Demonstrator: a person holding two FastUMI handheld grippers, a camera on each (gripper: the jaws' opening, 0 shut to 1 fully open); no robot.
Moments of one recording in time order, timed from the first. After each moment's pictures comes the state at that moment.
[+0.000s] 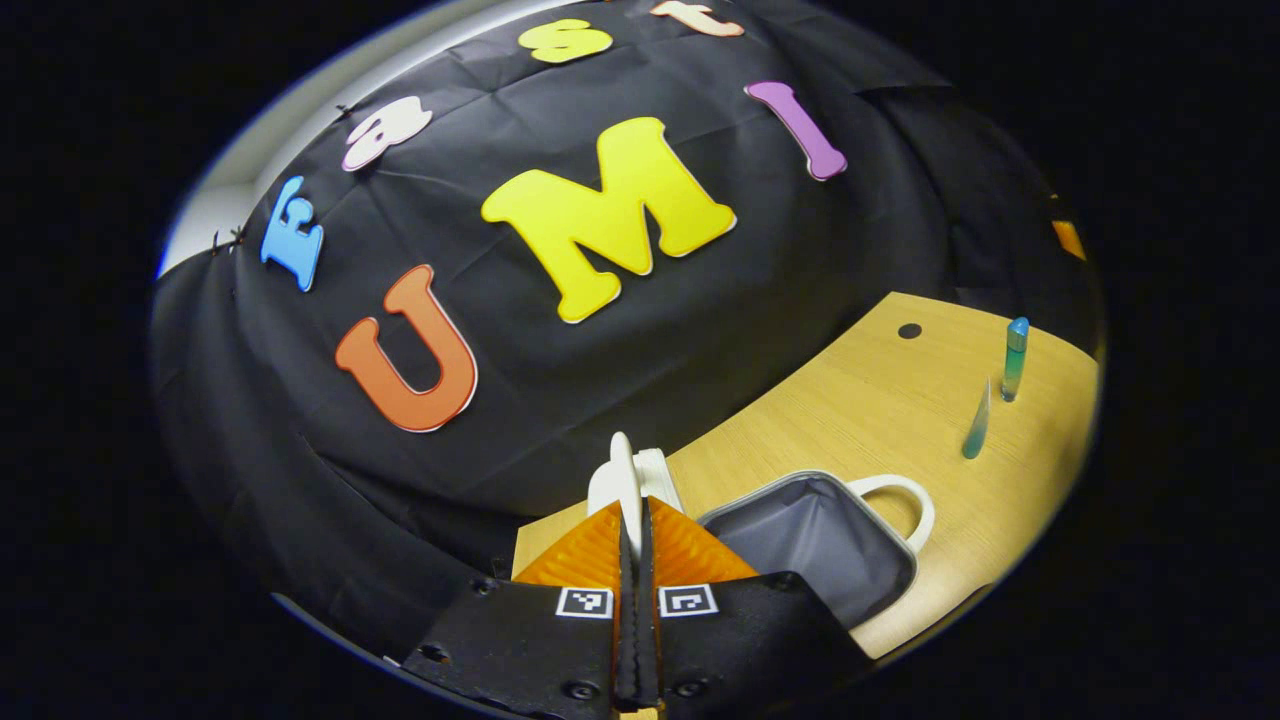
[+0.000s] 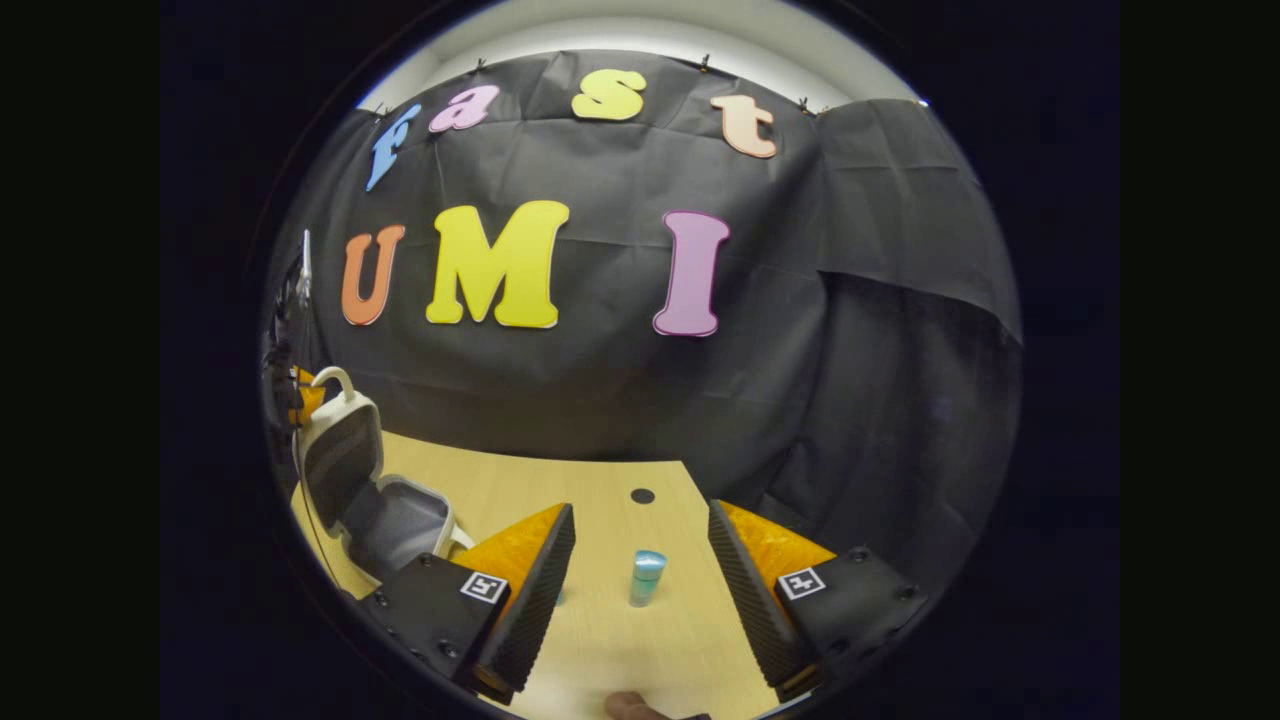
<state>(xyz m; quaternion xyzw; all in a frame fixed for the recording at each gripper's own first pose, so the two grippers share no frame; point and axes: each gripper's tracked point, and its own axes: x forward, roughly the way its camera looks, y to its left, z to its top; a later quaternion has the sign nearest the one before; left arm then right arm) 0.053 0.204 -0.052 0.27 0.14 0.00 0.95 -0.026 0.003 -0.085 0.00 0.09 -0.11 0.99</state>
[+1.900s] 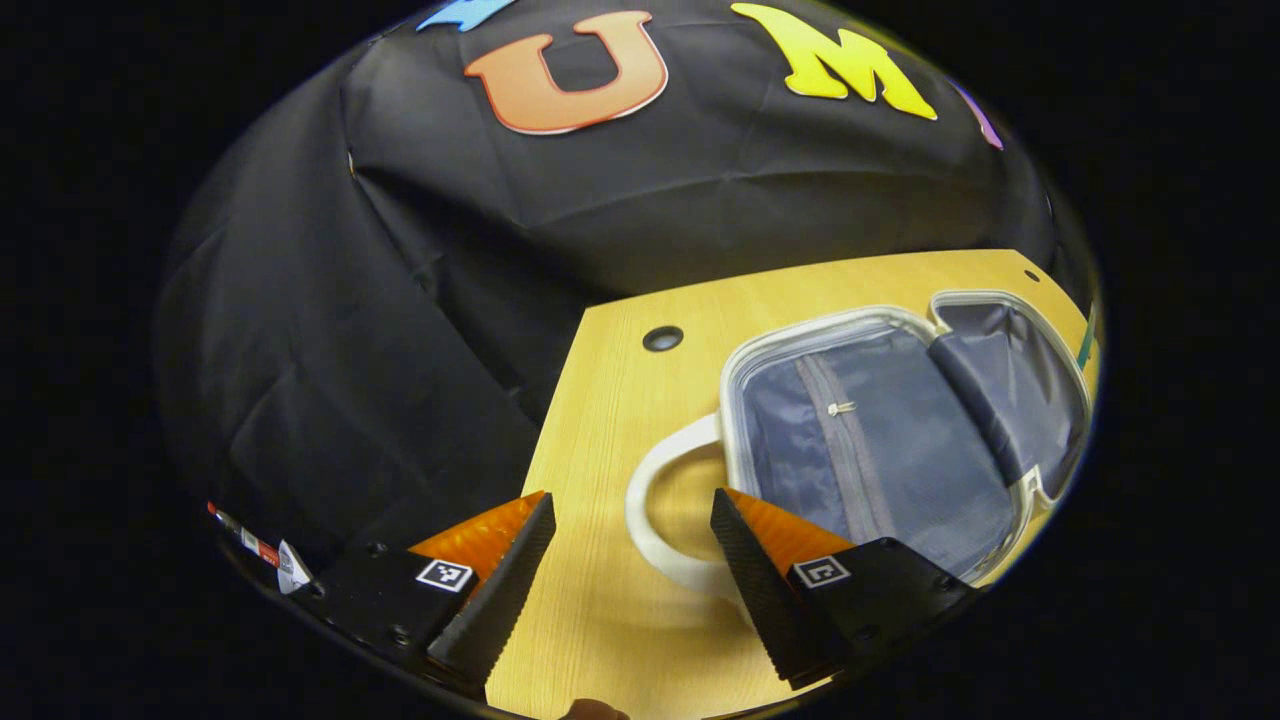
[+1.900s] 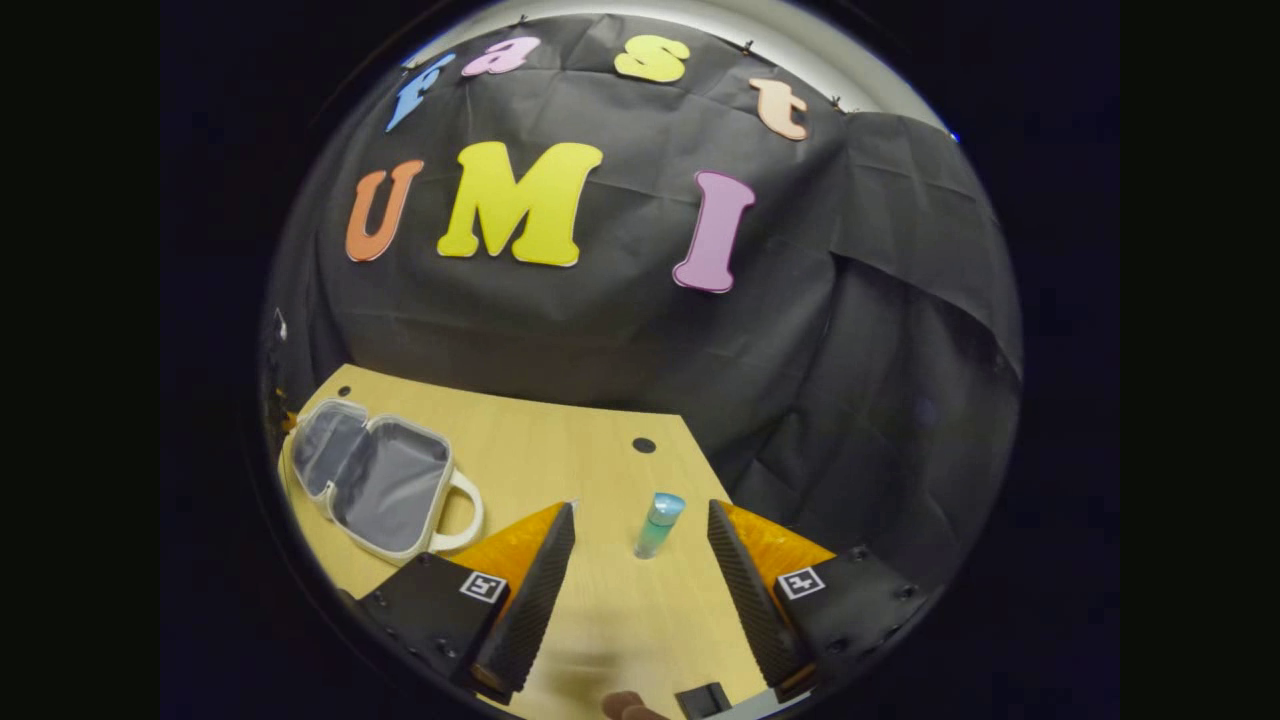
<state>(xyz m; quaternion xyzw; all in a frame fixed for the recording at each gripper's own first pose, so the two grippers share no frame) 0.048 0.474 -0.252 0.13 0.28 0.10 0.95 -0.039 0.038 -0.146 -0.04 0.16 -0.12 0.98</state>
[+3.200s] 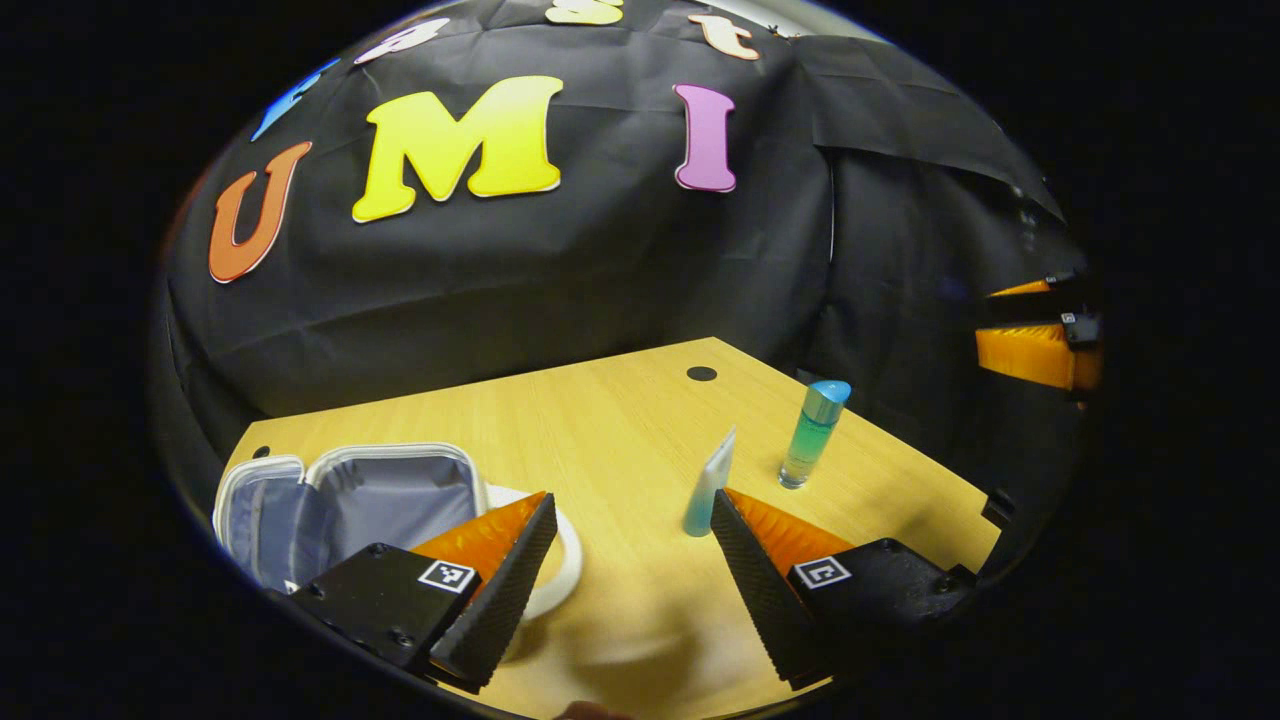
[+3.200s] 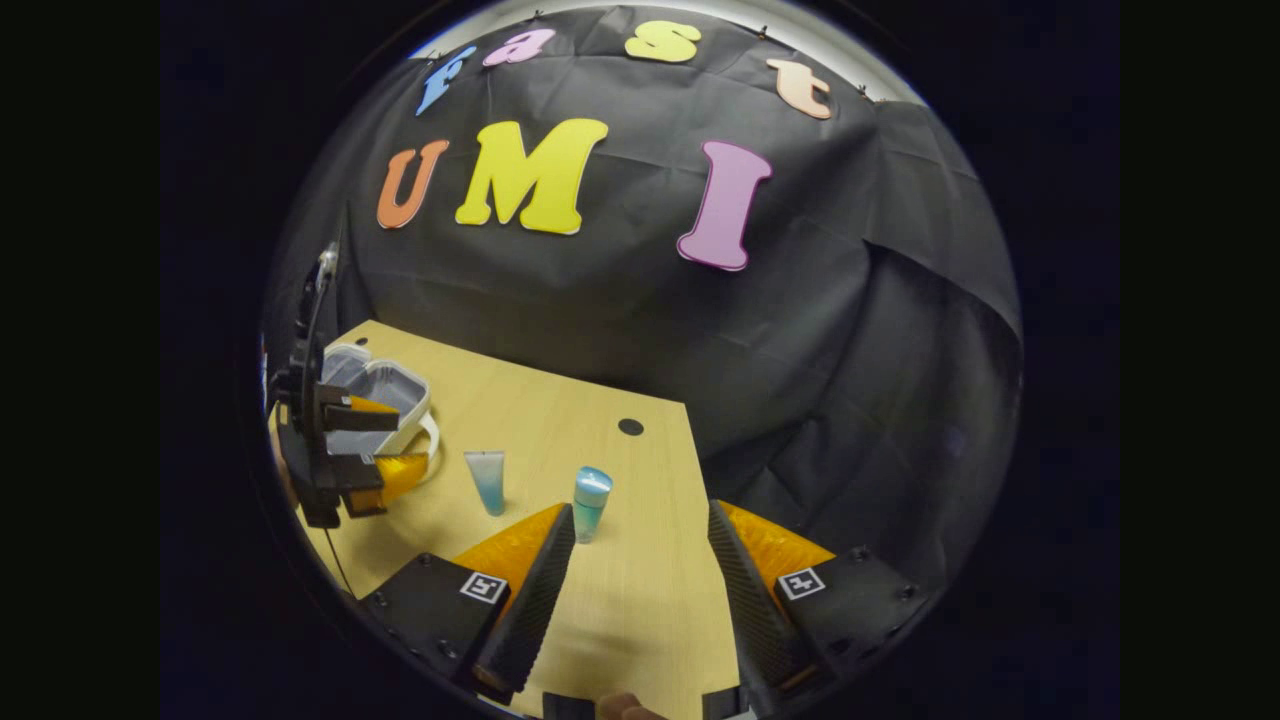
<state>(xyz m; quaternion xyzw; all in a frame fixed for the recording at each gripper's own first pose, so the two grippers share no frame) 0.041 -0.117 -0.249 0.06 0.19 -0.20 0.96 -0.024 -0.092 -0.190 -0.09 0.19 -0.03 0.98</state>
